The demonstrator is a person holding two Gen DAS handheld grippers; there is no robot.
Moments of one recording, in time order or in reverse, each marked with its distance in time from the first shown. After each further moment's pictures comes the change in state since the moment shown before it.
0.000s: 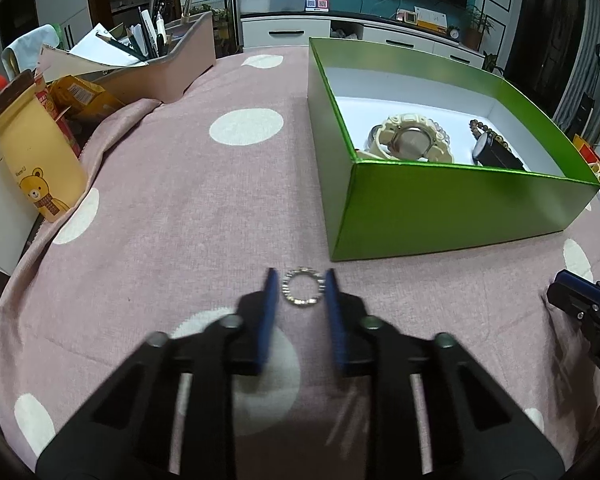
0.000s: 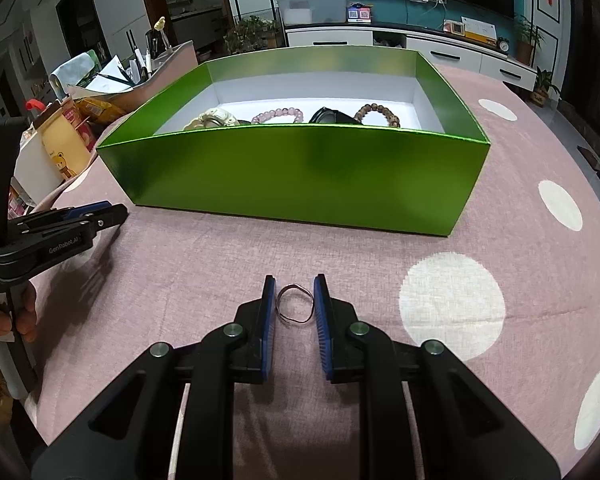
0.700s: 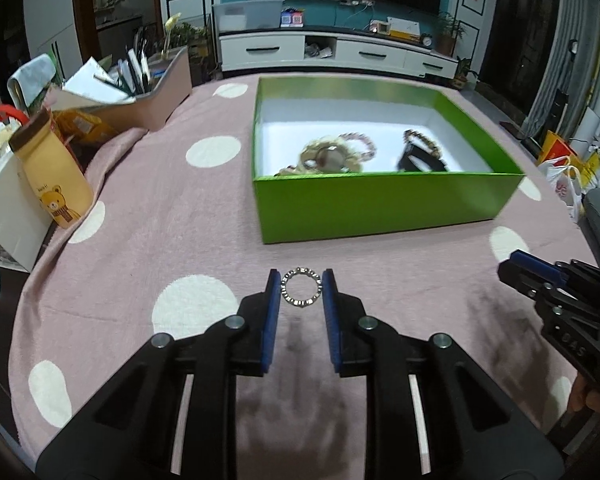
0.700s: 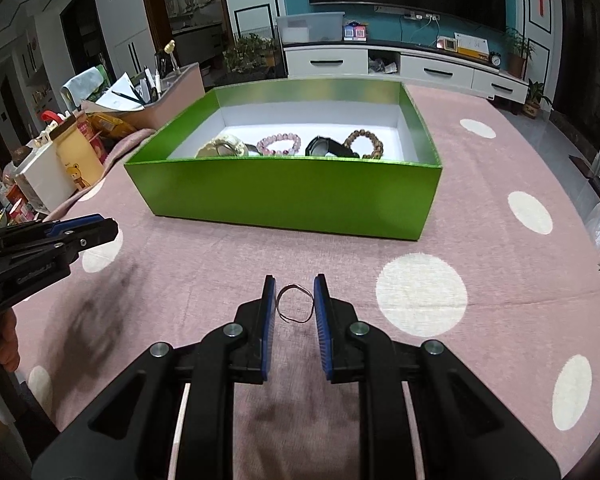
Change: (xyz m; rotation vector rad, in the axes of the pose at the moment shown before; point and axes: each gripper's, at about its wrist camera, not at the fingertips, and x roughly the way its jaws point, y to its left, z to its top) left arm -0.076 -0.041 -0.012 0.048 -0.053 -0.061; right arm -0.047 0.002 -0.006 -0.005 -0.071 -0.016
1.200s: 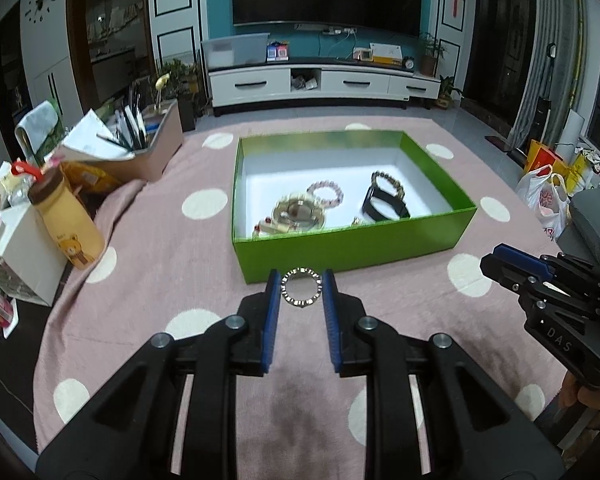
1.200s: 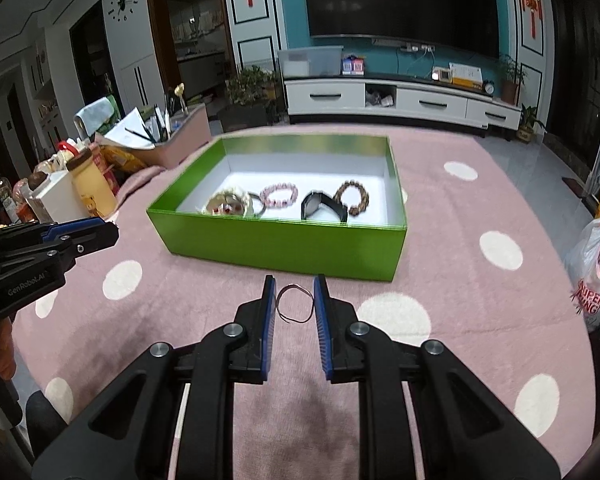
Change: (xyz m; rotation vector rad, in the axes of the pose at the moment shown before) left arm -0.053 -0.024 0.020 0.052 -0.112 -0.009; right arm -0.048 -0.002 0.019 -0.015 -0.120 -0.008
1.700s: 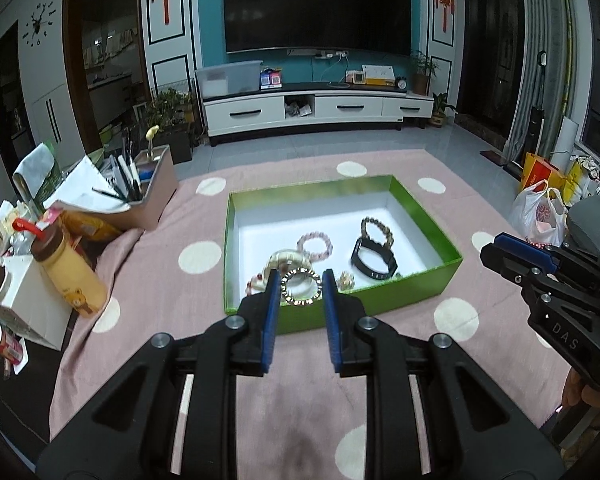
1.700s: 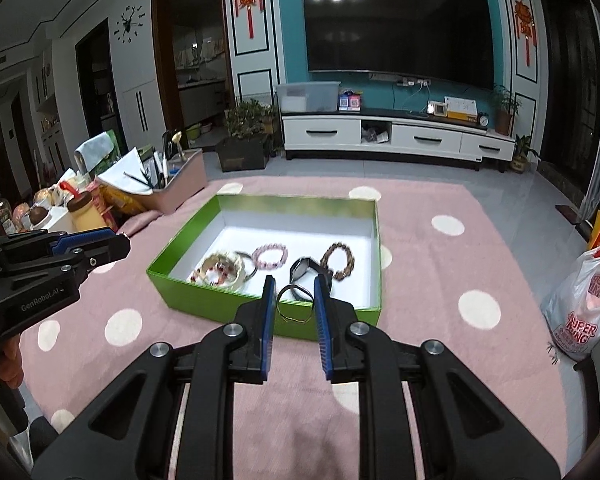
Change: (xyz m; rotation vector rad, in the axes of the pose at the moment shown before) left arm -0.009 -0.013 0.048 0.031 -0.083 -0.002; right arm -0.019 -0.010 0.050 -0.018 -0.116 -0.021
